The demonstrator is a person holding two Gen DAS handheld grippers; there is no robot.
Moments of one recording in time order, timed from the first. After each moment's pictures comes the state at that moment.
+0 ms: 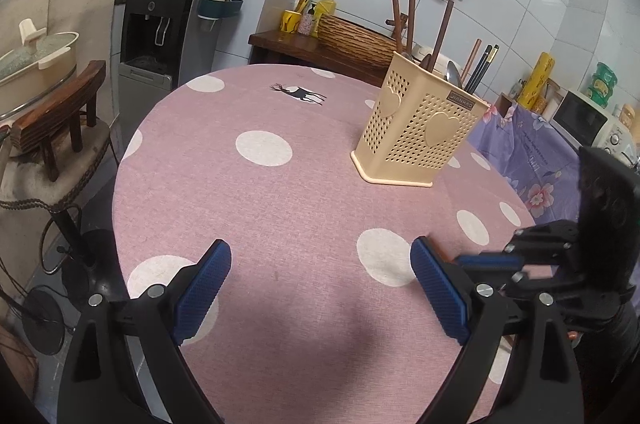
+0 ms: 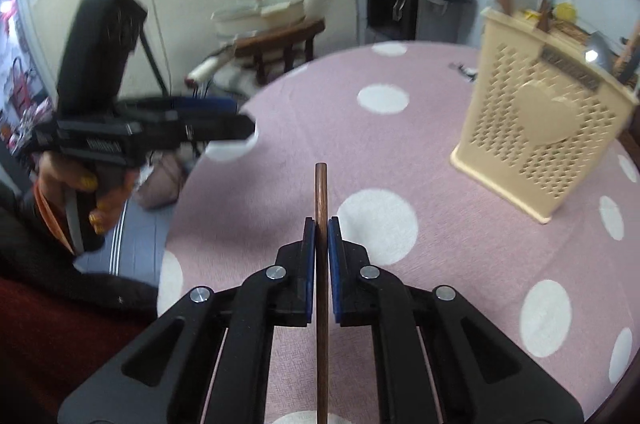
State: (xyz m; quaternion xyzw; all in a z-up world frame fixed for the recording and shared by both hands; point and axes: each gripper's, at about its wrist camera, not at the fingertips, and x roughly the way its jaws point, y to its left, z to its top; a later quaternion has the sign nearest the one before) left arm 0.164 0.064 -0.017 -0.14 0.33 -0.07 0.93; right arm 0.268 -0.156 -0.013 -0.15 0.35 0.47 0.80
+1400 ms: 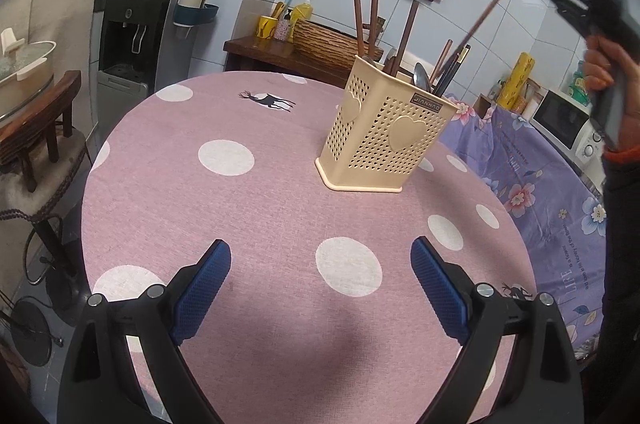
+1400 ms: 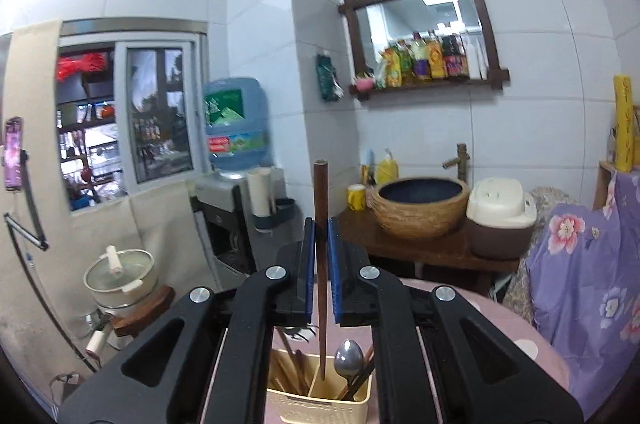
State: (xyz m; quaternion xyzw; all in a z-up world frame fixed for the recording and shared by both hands) left arm 0.166 0.039 -0.011 -0.14 0.31 -0.10 0.94; right arm 0.366 -0.233 0.223 0.05 0.10 0.23 0.97
